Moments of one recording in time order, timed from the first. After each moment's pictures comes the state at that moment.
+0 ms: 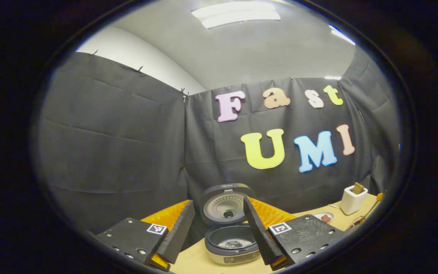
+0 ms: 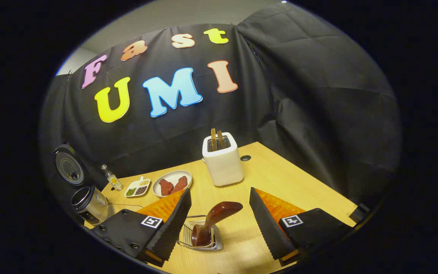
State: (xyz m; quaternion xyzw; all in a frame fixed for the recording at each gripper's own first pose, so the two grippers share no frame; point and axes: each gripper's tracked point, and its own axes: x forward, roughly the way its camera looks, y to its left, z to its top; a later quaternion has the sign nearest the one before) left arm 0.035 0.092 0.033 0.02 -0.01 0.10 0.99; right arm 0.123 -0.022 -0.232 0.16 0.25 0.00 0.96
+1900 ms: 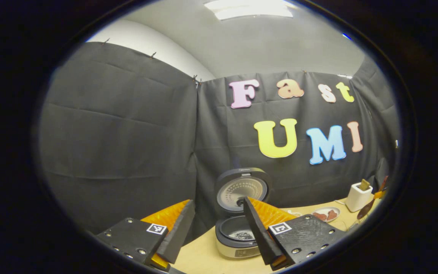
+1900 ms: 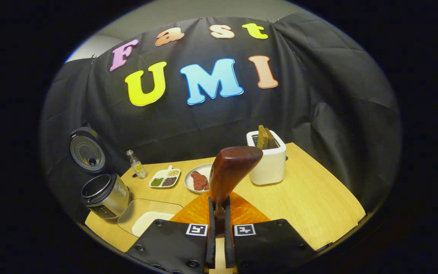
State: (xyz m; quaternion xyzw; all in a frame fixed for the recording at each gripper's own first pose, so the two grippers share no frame) left arm 0.037 0.153 -0.022 -0.01 0.03 0.13 0.99; right arm 0.137 0.100 -0.190 0.09 0.25 0.12 0.96
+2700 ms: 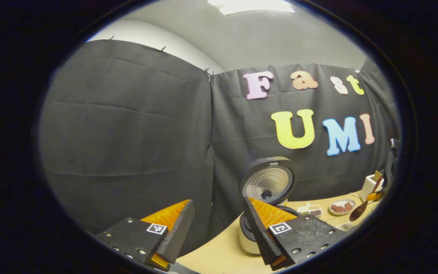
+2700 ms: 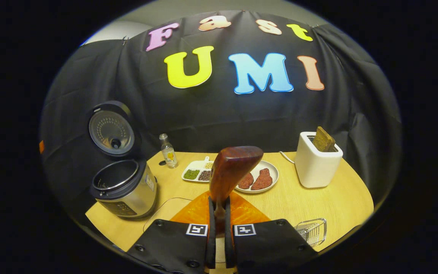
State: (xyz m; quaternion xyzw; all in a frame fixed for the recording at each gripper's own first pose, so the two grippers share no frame) left arm 0.031 0.232 -0.053 0.00 0.06 0.17 0.98; right arm 0.137 0.245 -0.213 0.02 0.26 0.21 0.94
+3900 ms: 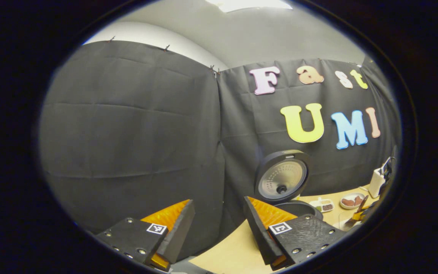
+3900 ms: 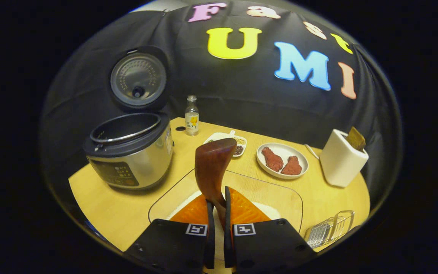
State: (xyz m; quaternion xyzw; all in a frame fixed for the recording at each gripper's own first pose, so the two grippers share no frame) left arm 0.022 0.261 -0.063 0.01 0.07 0.19 0.98; right arm 0.101 0.315 -0.283 -0.02 0.31 0.26 0.91
